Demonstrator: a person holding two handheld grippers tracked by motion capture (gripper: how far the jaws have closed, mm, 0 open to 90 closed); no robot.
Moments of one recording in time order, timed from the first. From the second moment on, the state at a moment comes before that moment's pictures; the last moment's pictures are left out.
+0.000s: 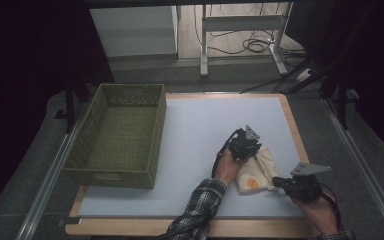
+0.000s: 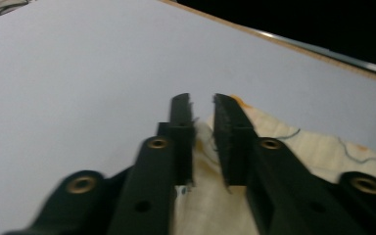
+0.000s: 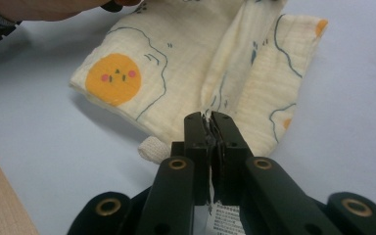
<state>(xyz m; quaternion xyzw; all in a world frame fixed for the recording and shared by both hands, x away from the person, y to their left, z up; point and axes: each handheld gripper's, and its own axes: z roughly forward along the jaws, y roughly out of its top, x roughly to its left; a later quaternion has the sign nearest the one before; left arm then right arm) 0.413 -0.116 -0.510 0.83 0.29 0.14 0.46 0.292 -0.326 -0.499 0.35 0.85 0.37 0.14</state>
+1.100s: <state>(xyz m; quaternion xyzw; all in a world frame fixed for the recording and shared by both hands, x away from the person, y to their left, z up) 0.377 -0.012 -0.514 0.82 0.33 0.16 0.43 0.333 -0.320 -0.488 0.38 0.83 0.36 0.18</state>
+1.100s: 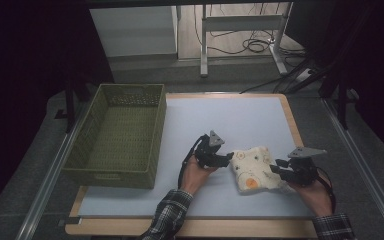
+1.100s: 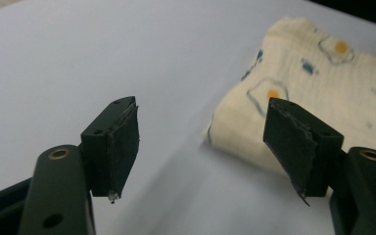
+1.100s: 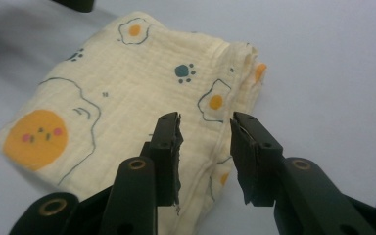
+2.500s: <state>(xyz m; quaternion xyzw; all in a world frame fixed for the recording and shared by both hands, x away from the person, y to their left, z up) 0.351 0.021 -0.542 0.84 0.37 0.14 0.37 0.360 -0.323 -0.495 0.41 0.83 0.34 0.16</state>
